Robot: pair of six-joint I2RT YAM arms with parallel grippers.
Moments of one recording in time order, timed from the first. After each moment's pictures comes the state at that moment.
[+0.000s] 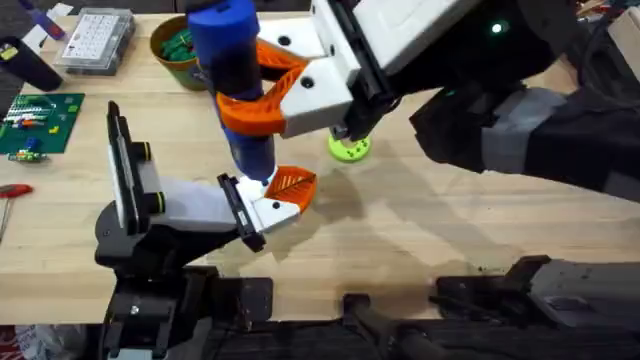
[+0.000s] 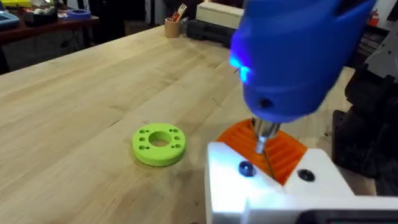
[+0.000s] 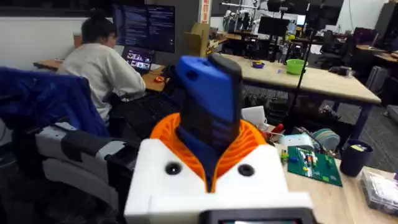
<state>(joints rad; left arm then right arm) -0.03 0.00 0.01 -0.10 1.05 -0.05 0.71 1.50 0.88 1.17 -1.14 0.39</state>
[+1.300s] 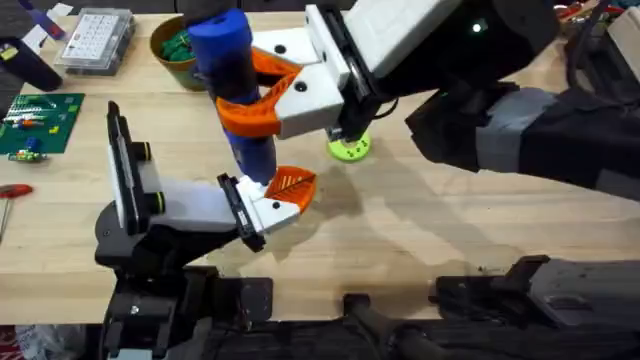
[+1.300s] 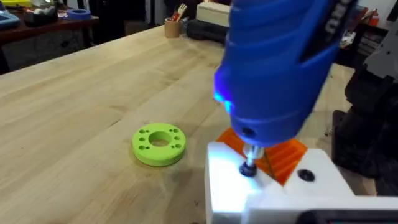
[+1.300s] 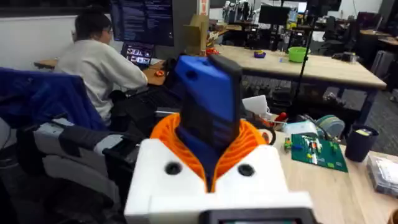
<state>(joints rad) -0.03 0.00 0.01 -0.10 1.05 -0.05 0.71 1.52 0.88 1.12 -1.14 0.37</state>
